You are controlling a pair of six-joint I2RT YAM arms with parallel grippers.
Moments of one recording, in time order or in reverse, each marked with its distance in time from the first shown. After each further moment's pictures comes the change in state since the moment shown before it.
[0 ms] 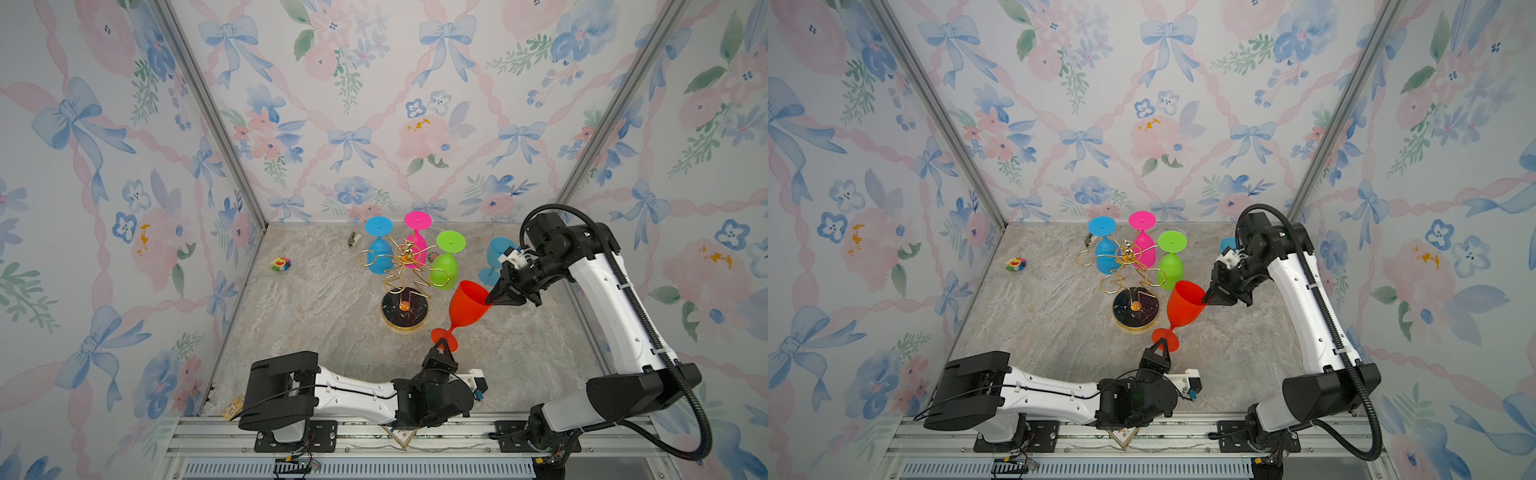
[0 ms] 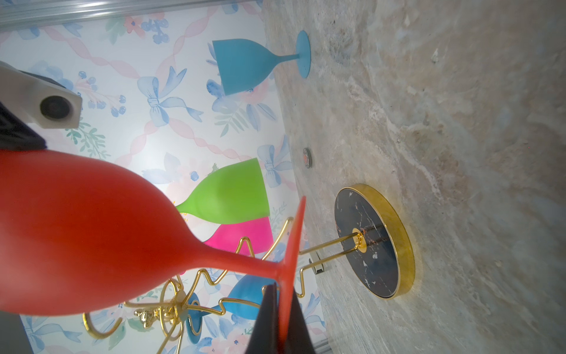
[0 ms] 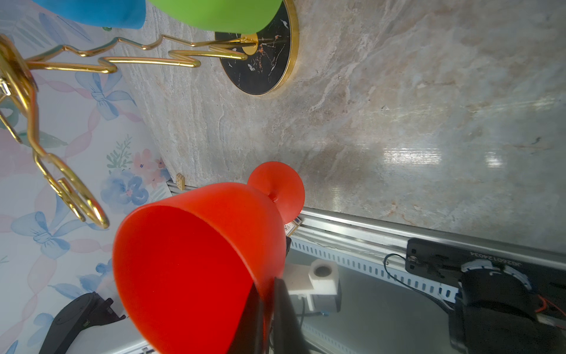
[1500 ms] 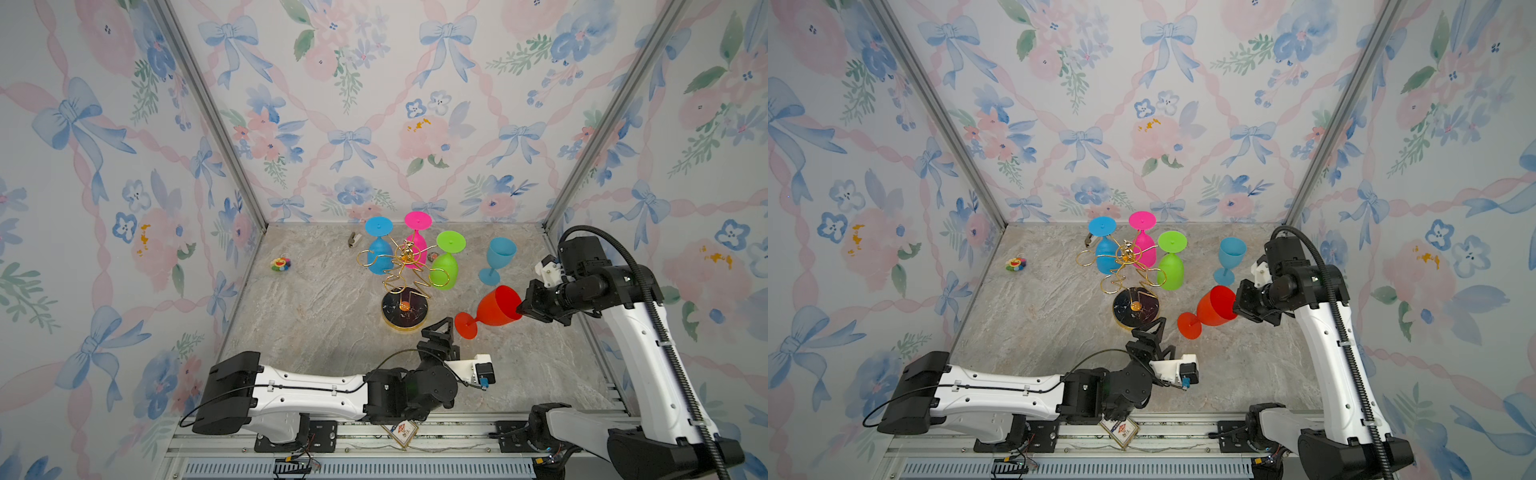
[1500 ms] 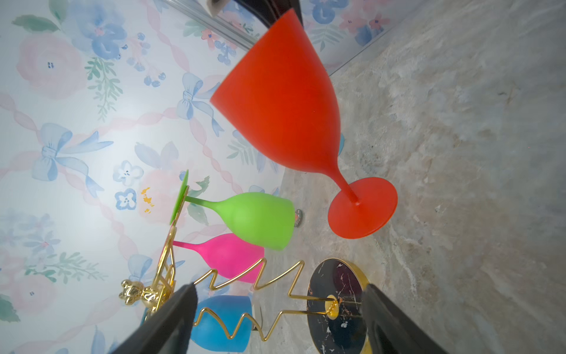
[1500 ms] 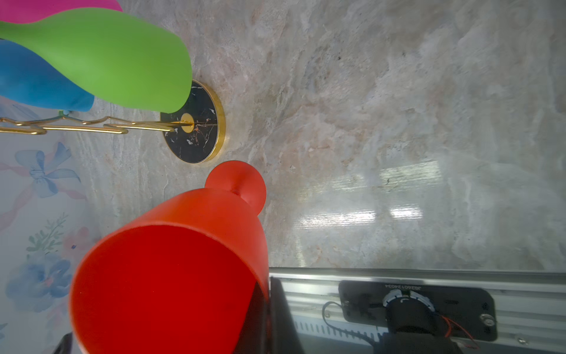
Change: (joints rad) left arm 0.001 -0.281 0.058 -0.121 0.234 -0.443; right arm -0.110 -0.307 -0.251 0.191 0.334 -0.025
